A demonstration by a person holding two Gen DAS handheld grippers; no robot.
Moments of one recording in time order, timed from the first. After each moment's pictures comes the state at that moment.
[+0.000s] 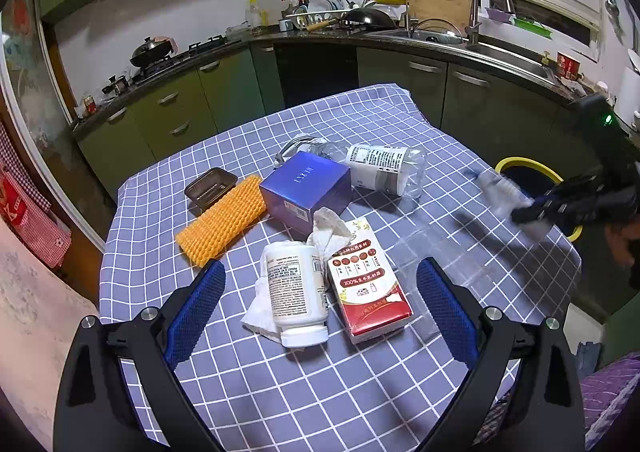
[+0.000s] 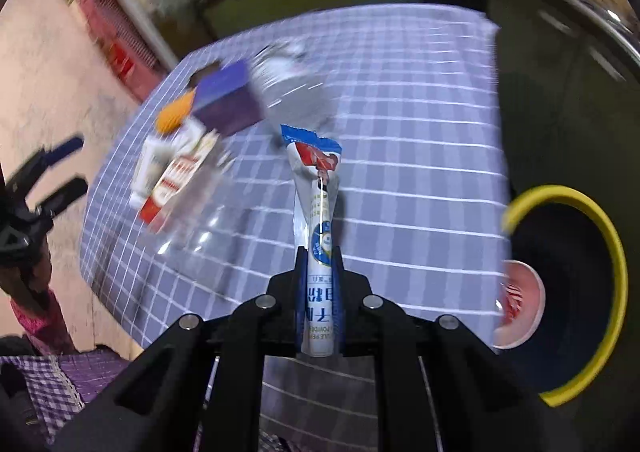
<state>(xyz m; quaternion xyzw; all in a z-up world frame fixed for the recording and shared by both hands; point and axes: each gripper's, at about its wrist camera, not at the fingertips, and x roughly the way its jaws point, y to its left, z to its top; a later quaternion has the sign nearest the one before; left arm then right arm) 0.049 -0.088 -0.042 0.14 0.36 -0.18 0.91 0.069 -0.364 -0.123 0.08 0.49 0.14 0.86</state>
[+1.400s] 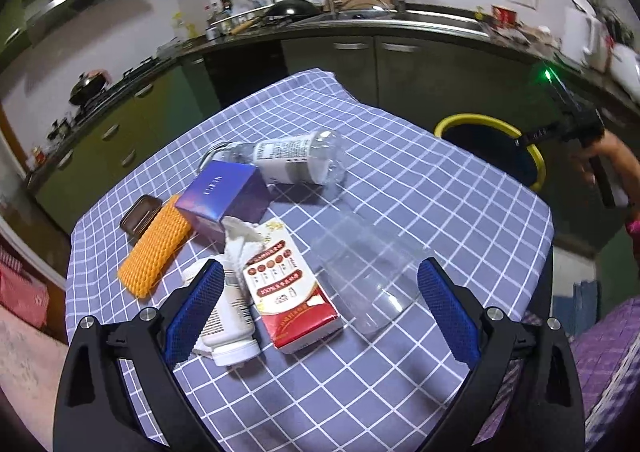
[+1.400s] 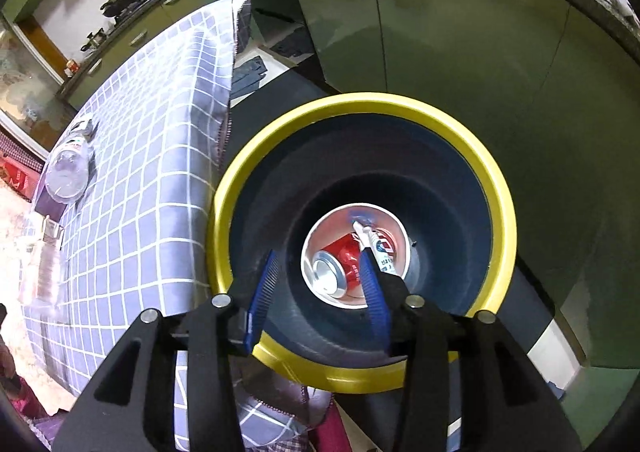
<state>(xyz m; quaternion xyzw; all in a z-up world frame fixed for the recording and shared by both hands) 0.029 -0.141 -0.062 0.22 0.35 -0.28 0.87 0.041 -0.534 -0.184 0.19 0.50 -0.07 0.84</state>
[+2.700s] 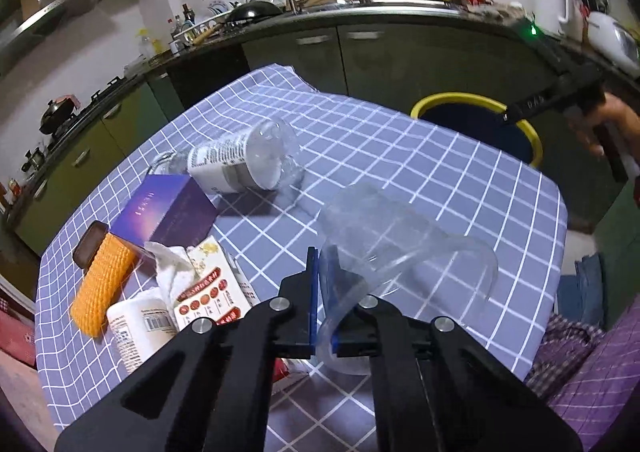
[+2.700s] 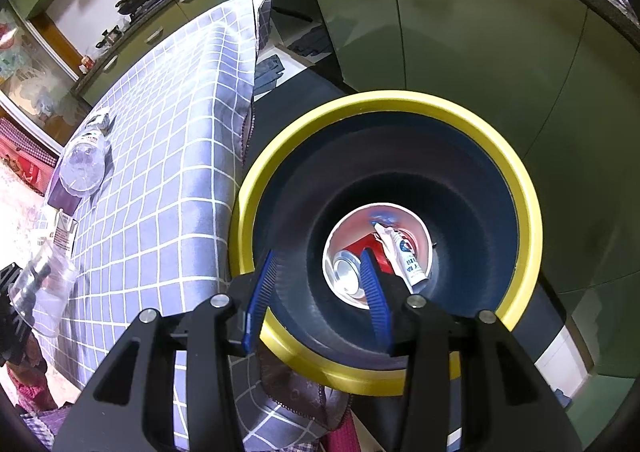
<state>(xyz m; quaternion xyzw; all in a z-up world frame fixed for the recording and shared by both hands) 0.050 -0.181 -0.107 0.24 0.33 -0.33 0.85 0.043 -0.525 -0.187 0.20 0.49 -0.05 0.85</state>
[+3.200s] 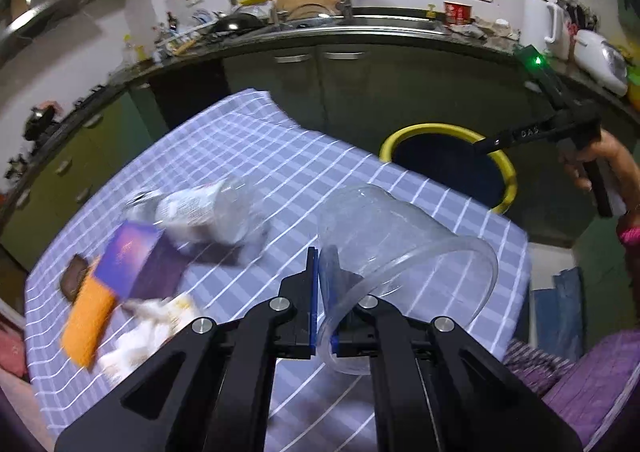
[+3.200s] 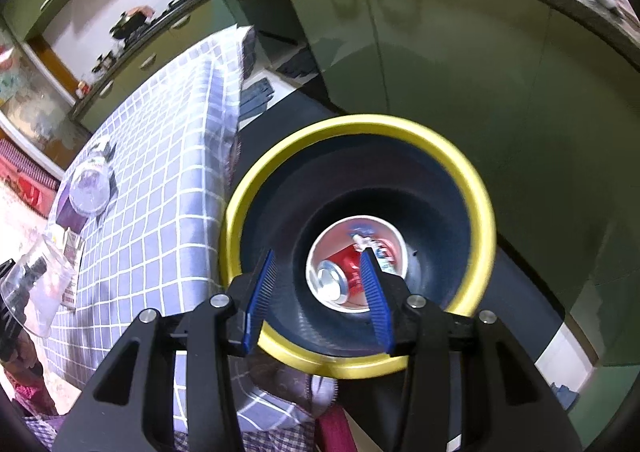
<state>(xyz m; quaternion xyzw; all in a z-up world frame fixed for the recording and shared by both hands) 0.052 -0.231 -0.075 0.22 0.34 -0.38 0.84 0.011 -0.551 -0.165 0.21 0.46 -0.08 0.86</state>
